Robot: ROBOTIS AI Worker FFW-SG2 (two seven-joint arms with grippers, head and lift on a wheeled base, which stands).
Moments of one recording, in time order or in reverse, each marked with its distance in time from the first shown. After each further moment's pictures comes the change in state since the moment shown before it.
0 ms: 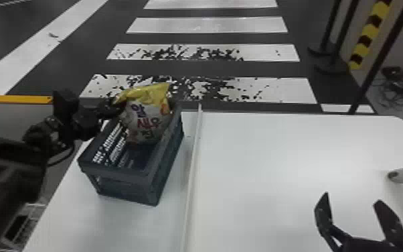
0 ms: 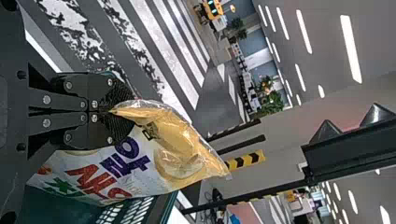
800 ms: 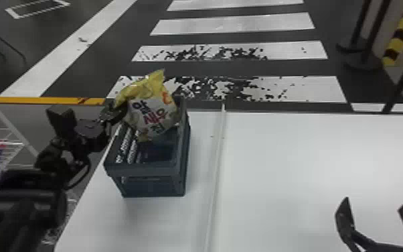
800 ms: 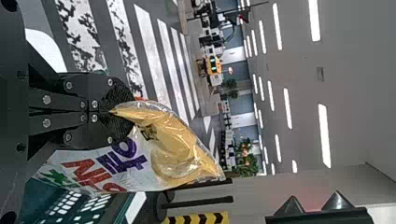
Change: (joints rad) left arm 0.292 -0.055 0.238 -0.335 0.170 0.118 0.143; right arm -0.012 0.000 0.018 0.001 0.011 0.054 0.022
